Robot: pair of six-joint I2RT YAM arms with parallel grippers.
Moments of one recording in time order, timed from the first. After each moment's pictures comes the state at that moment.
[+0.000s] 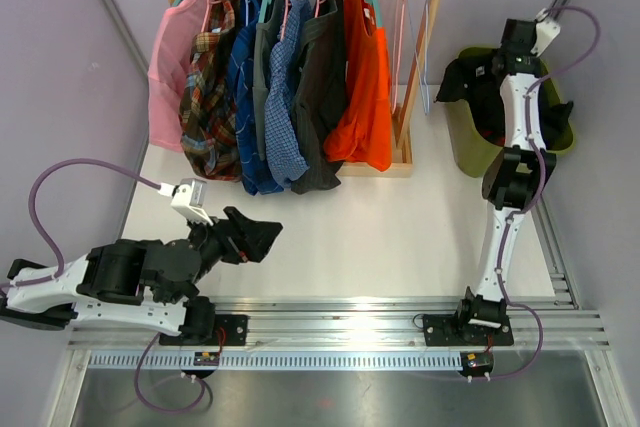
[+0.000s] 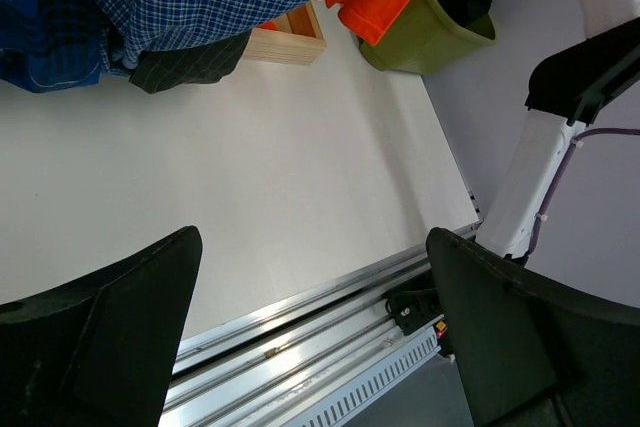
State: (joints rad) left arm -1.58 0.59 1.04 -0.86 -0.94 -1.00; right arm -0.16 2.37 2.54 -0.62 0.47 0.43
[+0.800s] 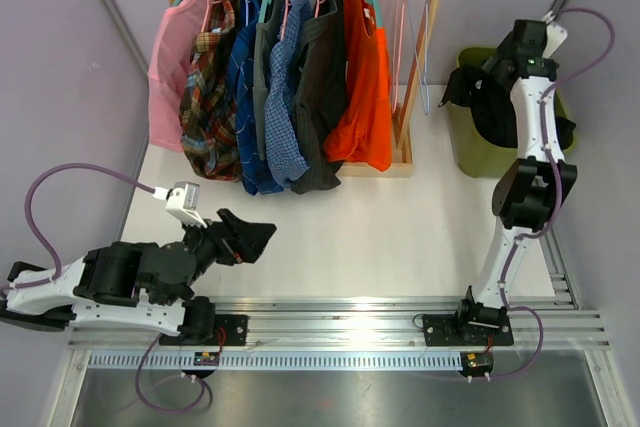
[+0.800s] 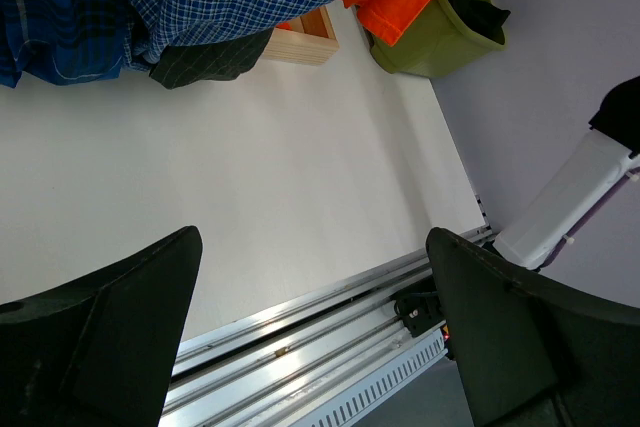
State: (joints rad) left arm -1.58 0.54 1.00 -0.89 -0.96 -1.03; right arm -0.16 2.13 2.20 -0.72 0.35 0.47
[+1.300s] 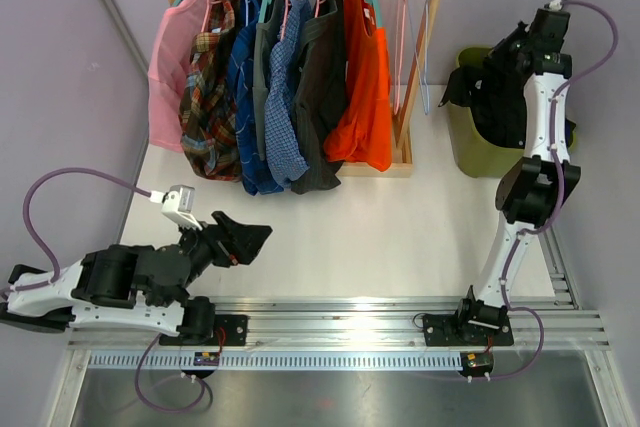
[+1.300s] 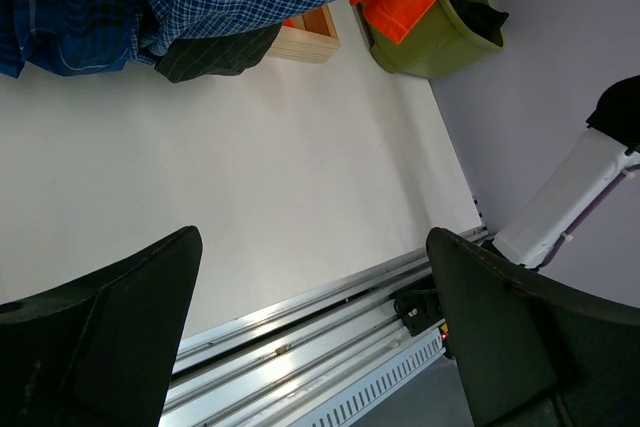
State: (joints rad) left arm -1.58 0.48 0.96 -0.89 -0.96 -1.04; right arm -0.22 2.15 2.35 -0.64 -0.21 0.61
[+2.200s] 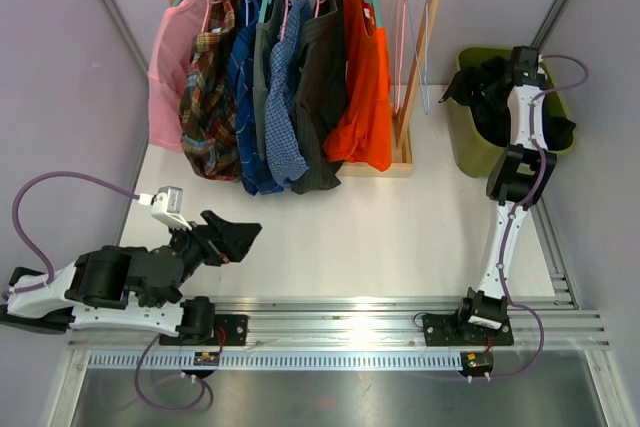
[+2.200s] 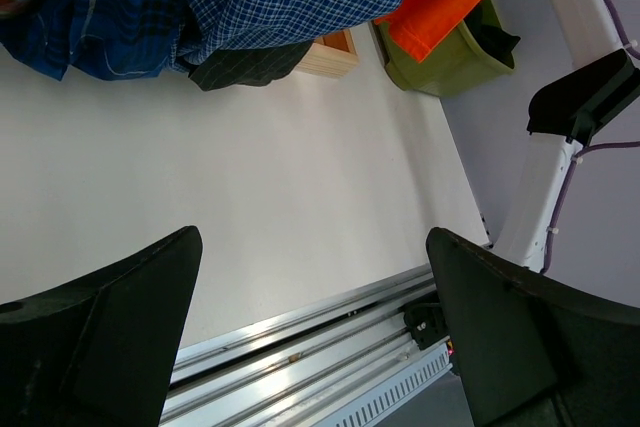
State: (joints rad) left arm -1.58 0.42 0.94 -0.95 -1.00 -1.08; right arm -0.26 2.56 2.58 -0.82 -0.01 0.73
